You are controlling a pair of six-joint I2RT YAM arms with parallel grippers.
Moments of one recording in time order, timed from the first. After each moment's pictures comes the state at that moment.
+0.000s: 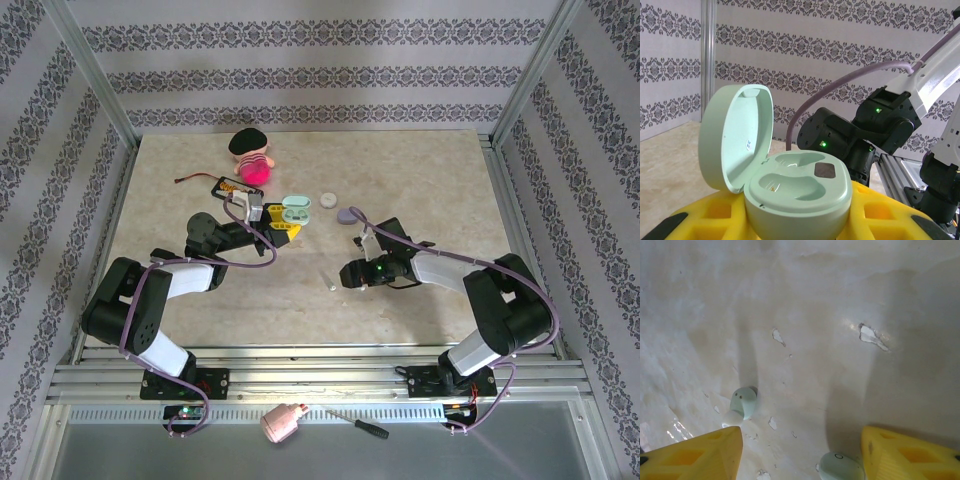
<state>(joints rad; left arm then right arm) -0.27 1.56 0.57 1.29 1.00 -0.37 0.46 1.56 0.70 -0.25 -0.49 0.29</state>
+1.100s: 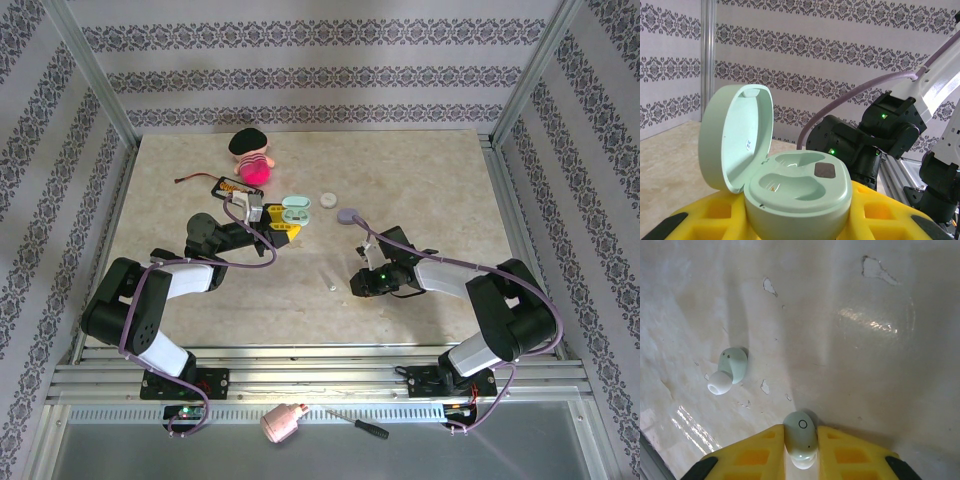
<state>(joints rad) -0.27 1.56 0.57 1.29 1.00 -0.37 0.46 1.52 0.63 -0.24 -0.52 0.29</state>
